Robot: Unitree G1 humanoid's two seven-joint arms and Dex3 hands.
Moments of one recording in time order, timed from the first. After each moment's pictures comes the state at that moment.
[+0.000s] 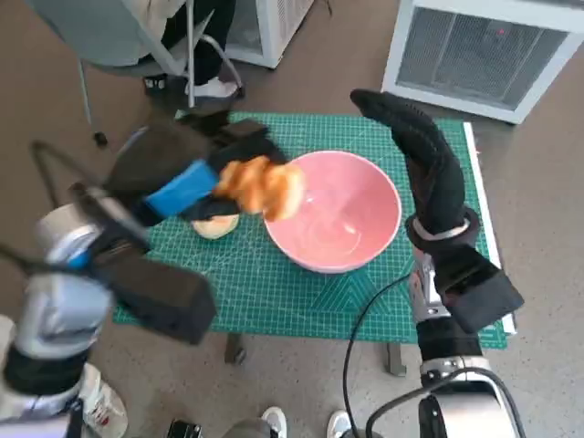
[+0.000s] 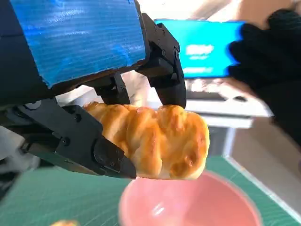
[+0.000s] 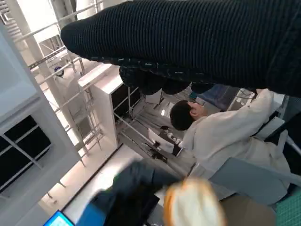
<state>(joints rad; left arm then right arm) -0.76 0.56 -0.20 -0.09 0.48 -0.08 -0.45 -0.79 -0.09 -0.08 0.75 0.16 -1.02 0.35</state>
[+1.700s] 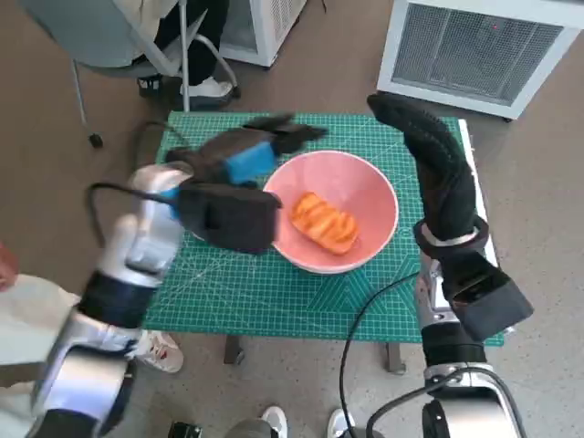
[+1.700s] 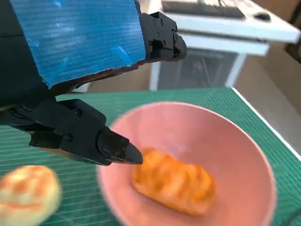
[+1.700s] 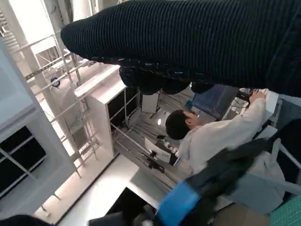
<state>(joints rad) -0.84 0.53 -0.25 0.29 0.43 -0.04 -0.61 -0.76 -0.09 -0.09 0.73 0.15 -1.03 0.33</state>
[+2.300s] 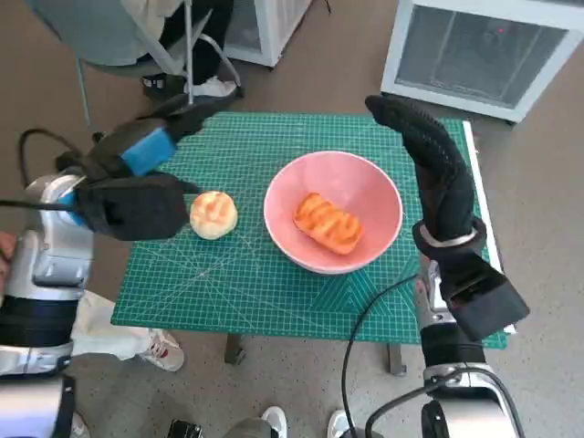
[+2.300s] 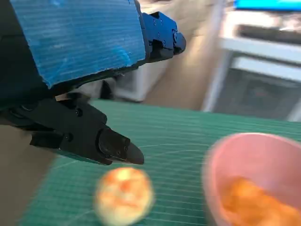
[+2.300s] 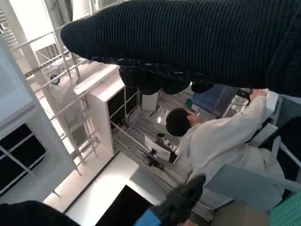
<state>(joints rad) -0.75 0.72 -0.14 0.36 0.45 -0.03 -0.55 -0.76 -0.09 -0.09 0.75 0.15 -1.03 0.33</state>
